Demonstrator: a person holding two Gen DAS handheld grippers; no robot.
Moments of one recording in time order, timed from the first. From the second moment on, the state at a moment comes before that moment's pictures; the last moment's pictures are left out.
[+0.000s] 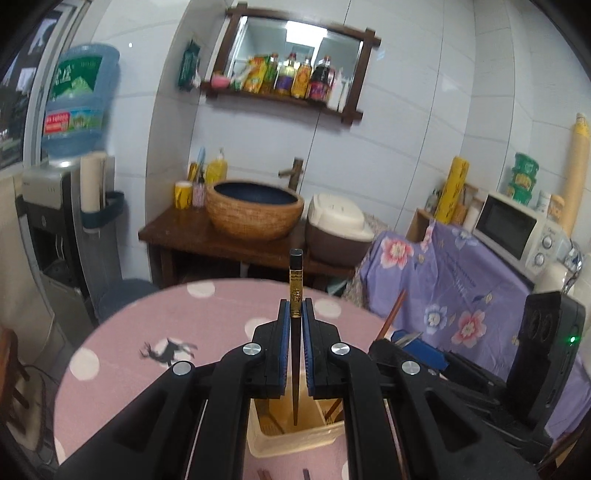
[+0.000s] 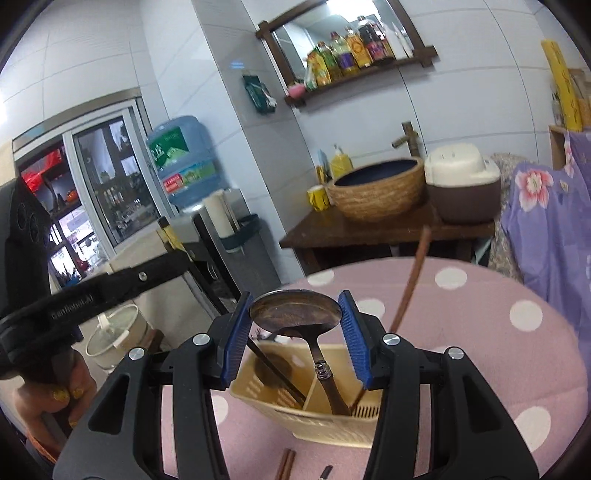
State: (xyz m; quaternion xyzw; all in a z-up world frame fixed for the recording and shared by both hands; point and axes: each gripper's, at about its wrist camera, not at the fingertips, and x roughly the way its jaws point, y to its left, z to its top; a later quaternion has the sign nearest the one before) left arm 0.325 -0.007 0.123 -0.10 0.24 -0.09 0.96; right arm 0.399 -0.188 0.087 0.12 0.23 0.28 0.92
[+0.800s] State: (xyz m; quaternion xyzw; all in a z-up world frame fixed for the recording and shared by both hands) left arm 0.263 -0.007 0.040 -0.07 0.30 -0.10 0.95; right arm 0.329 -0.209 0.048 0.05 0.23 0.19 0.95
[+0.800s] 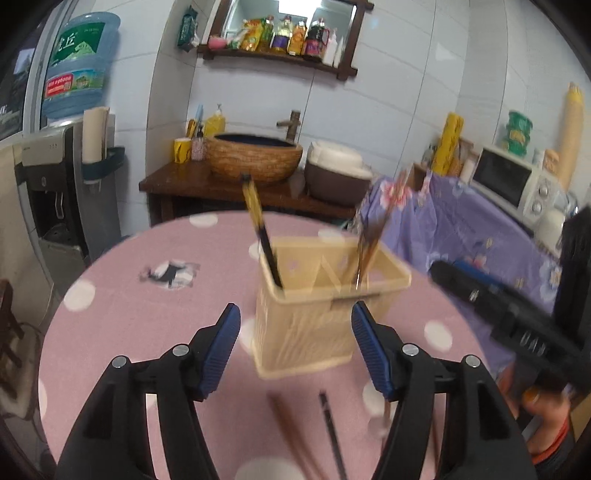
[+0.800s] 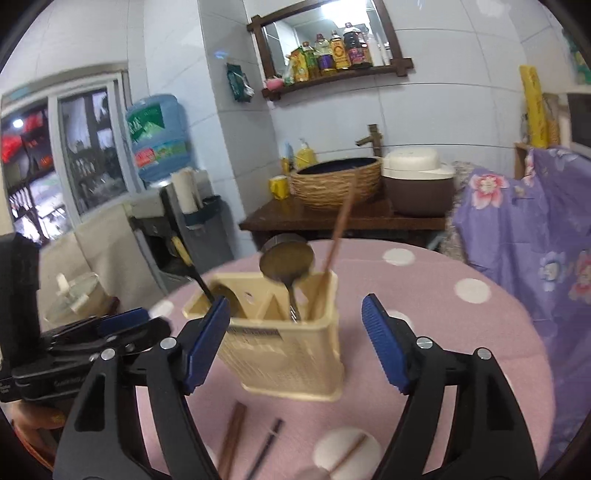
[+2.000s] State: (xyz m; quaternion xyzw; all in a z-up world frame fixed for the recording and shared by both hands) left arm 0.199 -0.038 -0.085 0.00 0.44 -0.04 0.90; right arm 0.239 -0.273 -0.085 0.04 0.40 0.02 0.92
